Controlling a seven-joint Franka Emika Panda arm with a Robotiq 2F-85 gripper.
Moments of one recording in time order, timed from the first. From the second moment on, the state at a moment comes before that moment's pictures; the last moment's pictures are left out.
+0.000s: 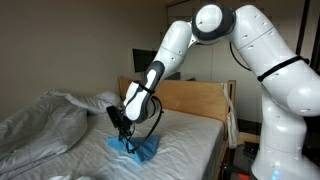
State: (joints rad) arm 0.19 0.60 0.05 -2.06 0.15 3.11 1.99
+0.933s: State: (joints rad) arm -0.62 0.62 0.69 -2.03 0.50 3.05 1.47
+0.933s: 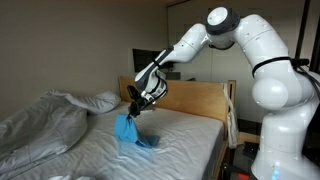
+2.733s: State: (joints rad) arm -0.17 0.64 0.04 -1.86 1.15 2.63 1.15
